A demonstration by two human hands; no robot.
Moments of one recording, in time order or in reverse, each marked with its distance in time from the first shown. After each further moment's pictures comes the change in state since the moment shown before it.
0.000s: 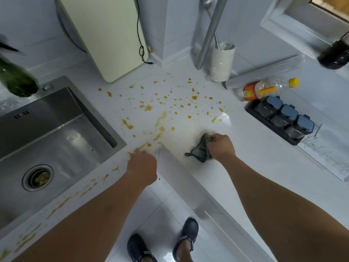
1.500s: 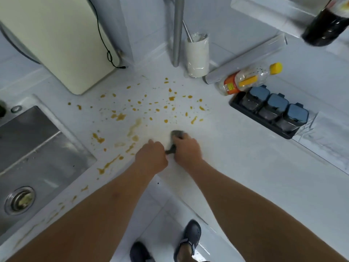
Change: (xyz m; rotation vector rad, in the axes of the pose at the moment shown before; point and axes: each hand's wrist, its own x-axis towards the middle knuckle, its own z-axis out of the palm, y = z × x) left_hand 0.077 0.119 -0.048 -0.150 -0.043 -0.037; right_hand 0.028 0.003 0.036 -0.303 -0.003 -0.470
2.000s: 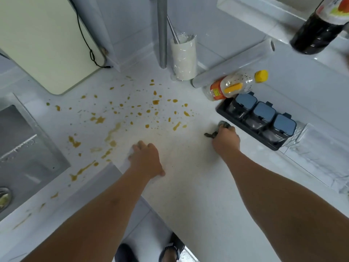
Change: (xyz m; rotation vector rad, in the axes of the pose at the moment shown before) left_hand 0.024 0.069 0.006 0.080 -0.083 -0.171; right_hand 0.048 0.189 -0.071 0.001 0.039 0.465
